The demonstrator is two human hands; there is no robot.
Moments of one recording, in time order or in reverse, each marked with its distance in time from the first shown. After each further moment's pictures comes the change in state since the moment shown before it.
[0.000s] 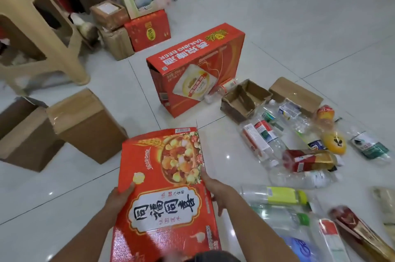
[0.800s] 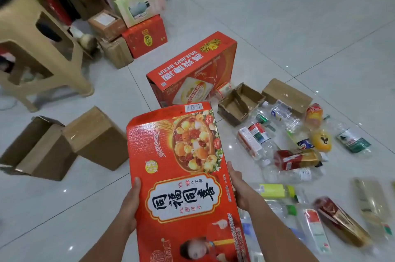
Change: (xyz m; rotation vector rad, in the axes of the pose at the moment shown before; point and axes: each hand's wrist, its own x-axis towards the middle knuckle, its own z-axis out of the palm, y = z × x) left_hand -0.075 0.045 0.004 -0.348 -0.200 0.001; right_hand -0.065 0.005 -0.048 0.548 0.118 -0.129
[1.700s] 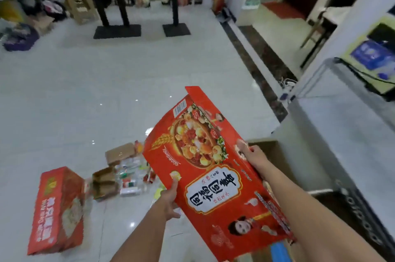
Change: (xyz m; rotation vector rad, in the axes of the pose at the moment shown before) left_hand -0.574 0.179 0.201 1.098 -0.780 -0.219; right_hand -0.769 0.010 -0.113 0.476 1.071 -0.083
